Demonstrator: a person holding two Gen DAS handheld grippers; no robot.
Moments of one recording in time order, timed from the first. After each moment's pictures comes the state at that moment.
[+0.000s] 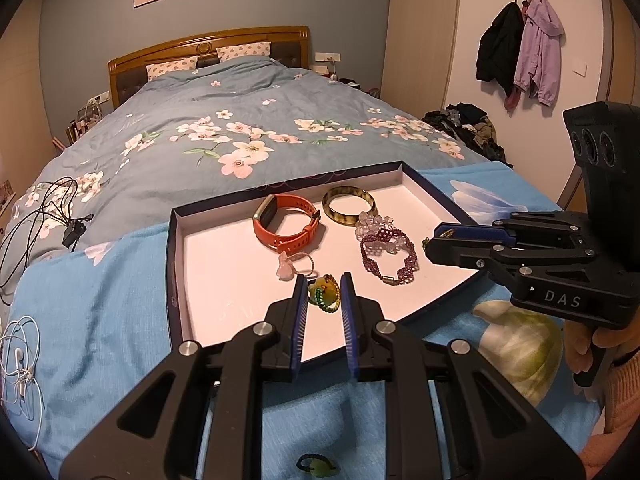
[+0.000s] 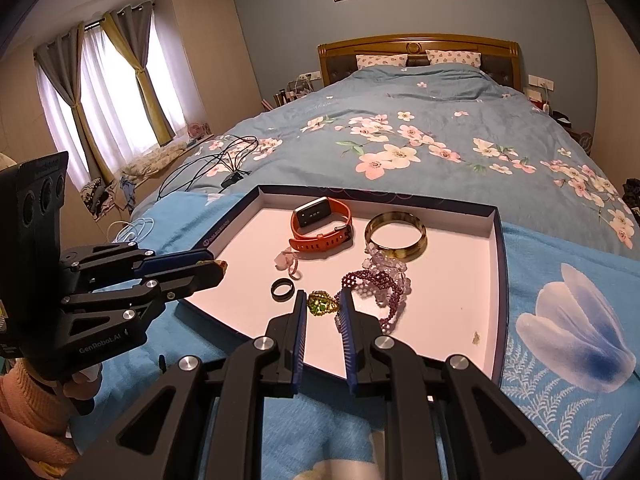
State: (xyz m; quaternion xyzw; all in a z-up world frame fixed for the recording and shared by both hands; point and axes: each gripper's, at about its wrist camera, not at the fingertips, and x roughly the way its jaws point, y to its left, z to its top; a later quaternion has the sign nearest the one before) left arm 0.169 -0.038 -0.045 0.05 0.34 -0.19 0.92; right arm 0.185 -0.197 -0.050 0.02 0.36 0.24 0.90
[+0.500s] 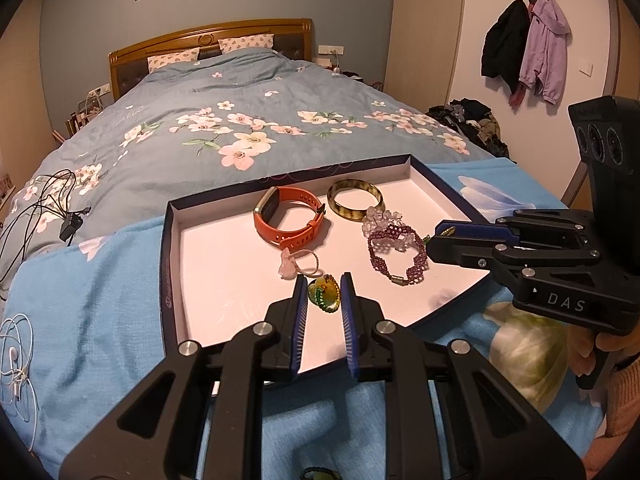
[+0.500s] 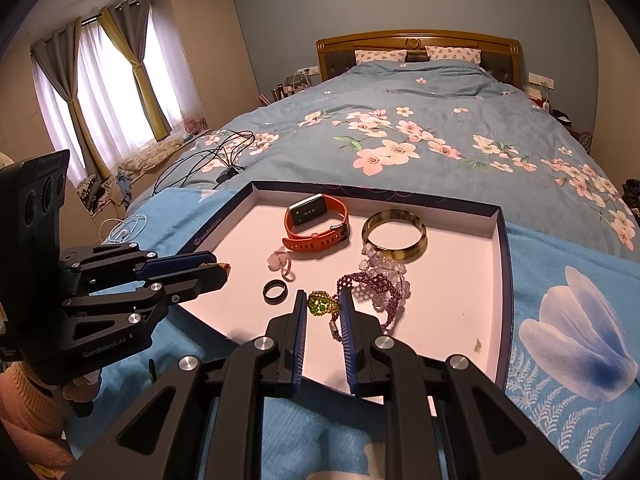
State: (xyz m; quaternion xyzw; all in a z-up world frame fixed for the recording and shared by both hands) left arm 0.183 -0.042 -0.054 0.04 0.36 -0.19 0.91; right arm 0.193 -0.196 -0.056 0.02 0.37 0.23 0.90
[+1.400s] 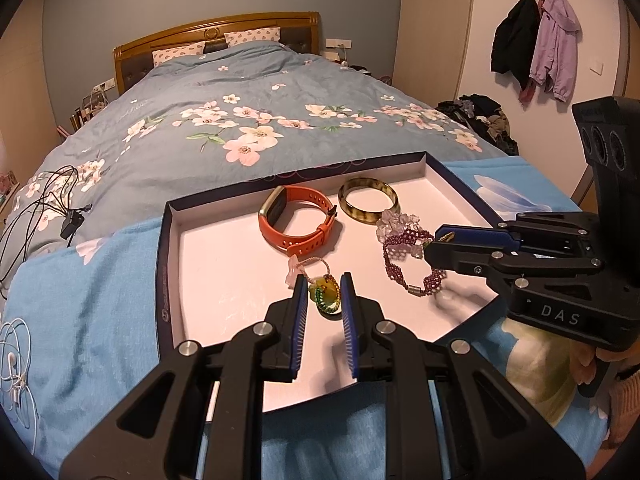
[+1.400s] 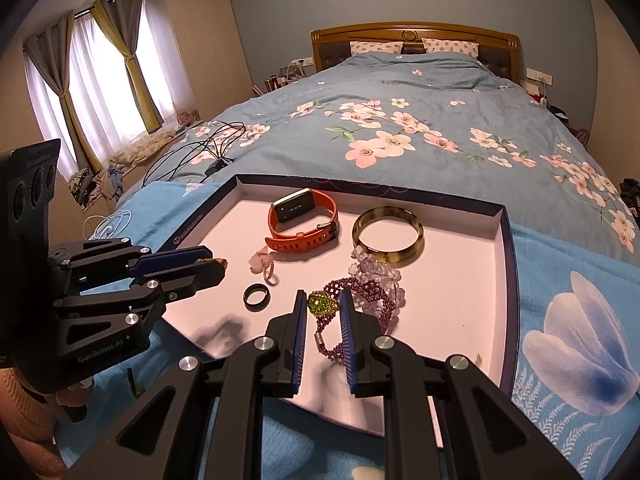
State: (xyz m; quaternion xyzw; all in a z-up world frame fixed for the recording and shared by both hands) left arm 0.203 -0.047 -0.064 0.05 0.37 -0.17 0.91; right arm 0.216 -0.188 -0.066 0.01 0.39 0.22 0.90
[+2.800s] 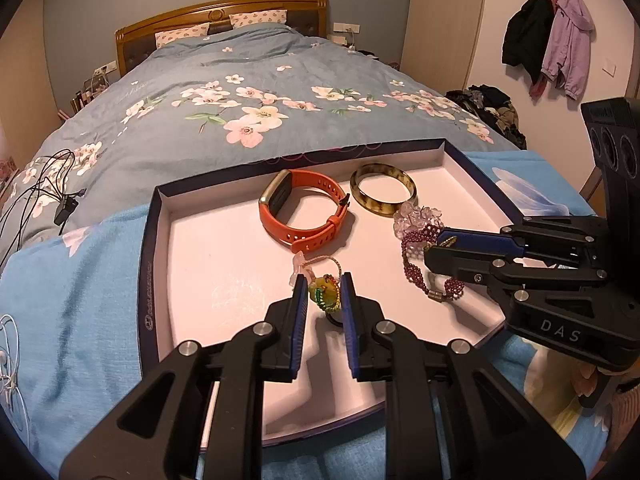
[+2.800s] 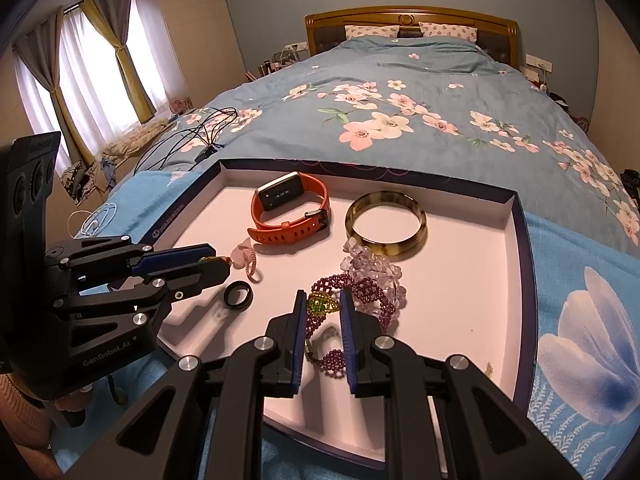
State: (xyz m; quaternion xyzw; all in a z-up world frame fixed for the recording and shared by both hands) left arm 0.227 -0.052 -0.081 0.04 0.40 -0.16 0.90; right arm 0.236 -0.182 -0.081 0.00 0.41 0.21 0.88
